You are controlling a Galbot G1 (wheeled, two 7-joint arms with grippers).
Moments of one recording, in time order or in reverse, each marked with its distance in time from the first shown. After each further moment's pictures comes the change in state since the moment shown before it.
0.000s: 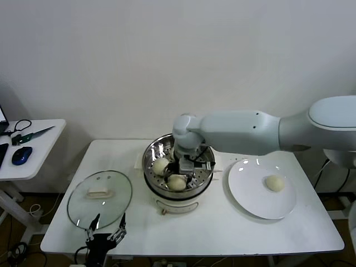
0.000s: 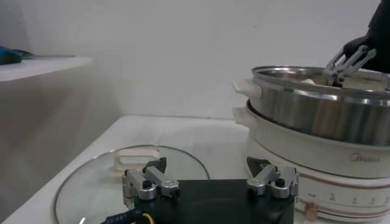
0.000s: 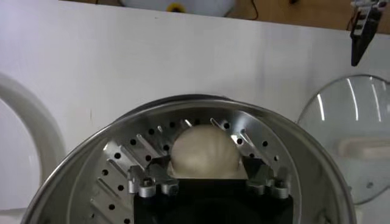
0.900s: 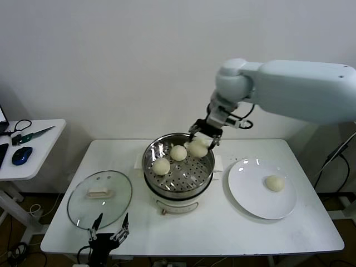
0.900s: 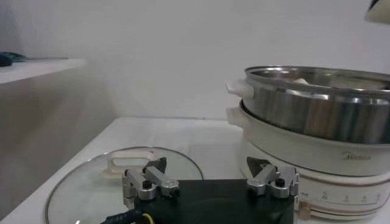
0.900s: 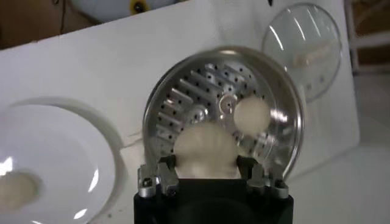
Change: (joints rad) left arm -0.003 -0.005 0.016 -0.002 0.022 -0.001 0.003; right arm 0.266 -0.166 -0.015 0.116 0.245 -0.090 -0.113
